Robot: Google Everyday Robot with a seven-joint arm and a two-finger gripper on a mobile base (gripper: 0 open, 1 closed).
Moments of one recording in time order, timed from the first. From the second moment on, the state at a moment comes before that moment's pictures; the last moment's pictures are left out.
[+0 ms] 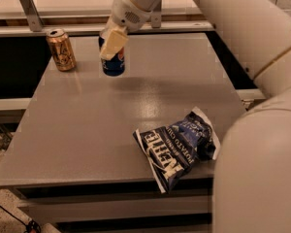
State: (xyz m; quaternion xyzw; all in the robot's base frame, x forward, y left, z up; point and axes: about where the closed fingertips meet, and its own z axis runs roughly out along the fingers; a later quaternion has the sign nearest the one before) arm 0.654 0.091 0.949 -0.70 0.64 0.14 0.29
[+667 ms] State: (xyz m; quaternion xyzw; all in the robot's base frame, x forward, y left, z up) arm 0.686 0.177 0.928 -0.73 0.61 0.13 0.29
